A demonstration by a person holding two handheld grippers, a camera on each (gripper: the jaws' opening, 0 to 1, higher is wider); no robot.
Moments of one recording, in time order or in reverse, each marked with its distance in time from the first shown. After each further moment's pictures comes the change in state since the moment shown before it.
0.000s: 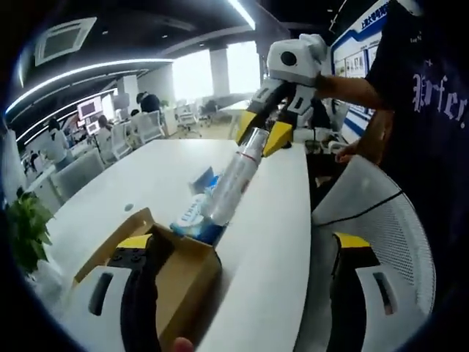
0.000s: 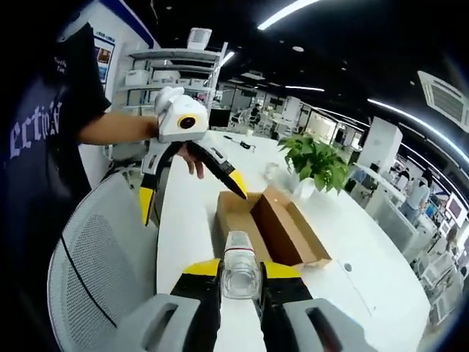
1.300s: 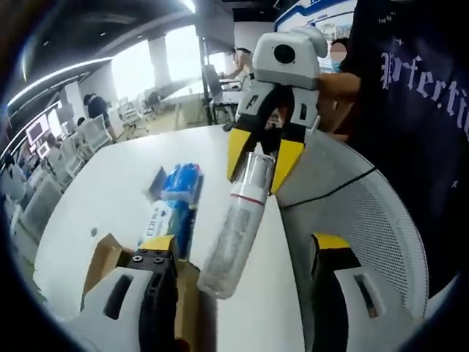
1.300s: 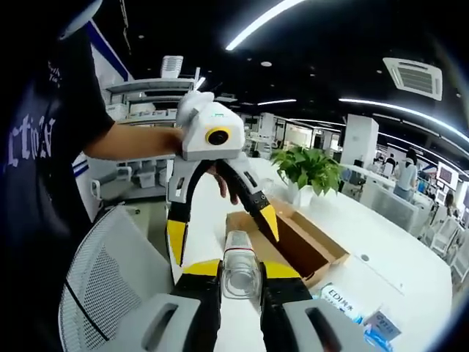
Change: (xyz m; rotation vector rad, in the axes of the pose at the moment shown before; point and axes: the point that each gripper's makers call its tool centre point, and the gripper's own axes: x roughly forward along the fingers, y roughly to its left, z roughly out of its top) left arm 0.024 -0.029 0.006 0.176 0.119 -0.304; right arm 0.020 0.060 0.009 0.190 -0.158 -0.068
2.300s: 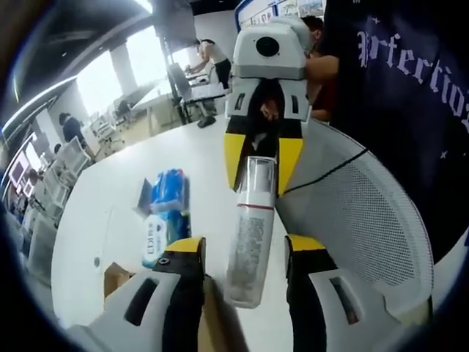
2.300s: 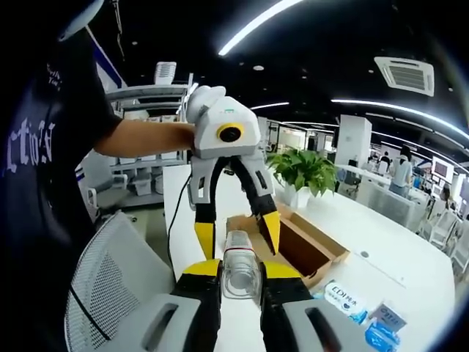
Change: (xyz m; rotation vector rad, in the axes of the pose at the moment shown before) left arm 0.006 -0.002 0.008 0.204 0.088 -0.128; right arm -0.004 0.010 0.000 0.036 -0.034 -0.034
